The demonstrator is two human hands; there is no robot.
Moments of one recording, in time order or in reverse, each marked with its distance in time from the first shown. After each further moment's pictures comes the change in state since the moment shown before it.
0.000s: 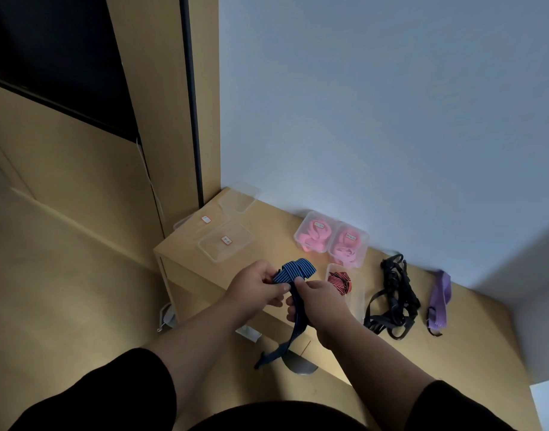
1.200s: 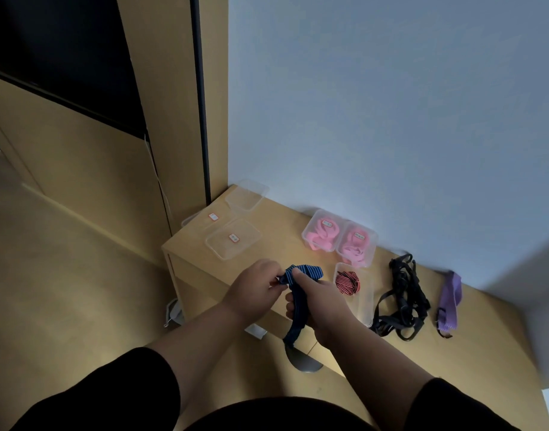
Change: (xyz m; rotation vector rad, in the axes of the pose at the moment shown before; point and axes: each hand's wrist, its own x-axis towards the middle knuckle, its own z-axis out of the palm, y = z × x) left_hand -0.002 -0.010 -0.018 0.635 0.112 0.399; right_hand 0.008 0.004 0.017 0.198 -0.037 0.042
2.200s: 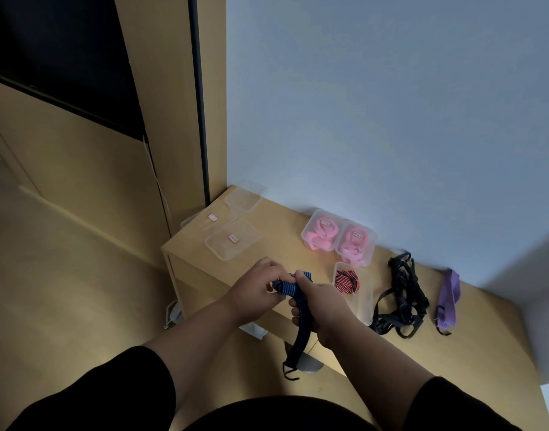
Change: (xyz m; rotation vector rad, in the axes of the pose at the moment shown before) left_hand -0.002 -0.007 -0.004 -0.259 -0.148 0.031; right_hand -0.002 0.002 -0.002 -0.055 0.031 0.052
